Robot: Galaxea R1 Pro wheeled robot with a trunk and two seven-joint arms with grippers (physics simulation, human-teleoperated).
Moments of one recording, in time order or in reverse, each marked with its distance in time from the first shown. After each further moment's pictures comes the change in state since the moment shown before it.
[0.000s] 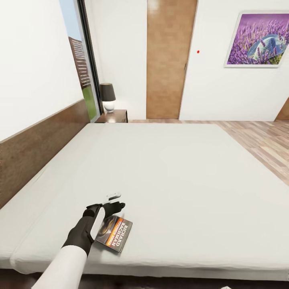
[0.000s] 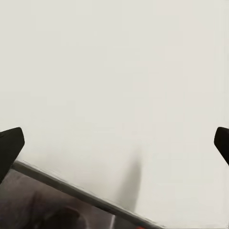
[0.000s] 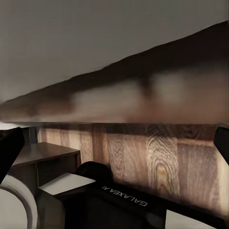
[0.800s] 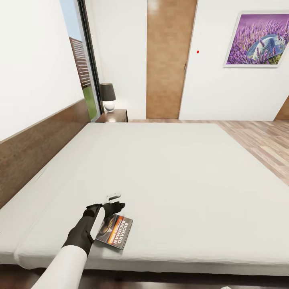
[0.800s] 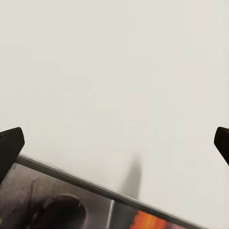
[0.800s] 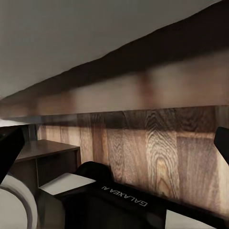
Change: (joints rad) left arm 0.000 0.000 0.000 0.000 0.000 0.000 0.000; right arm 0.000 0.000 0.000 0.000 0.000 0.000 0.000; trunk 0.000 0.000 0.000
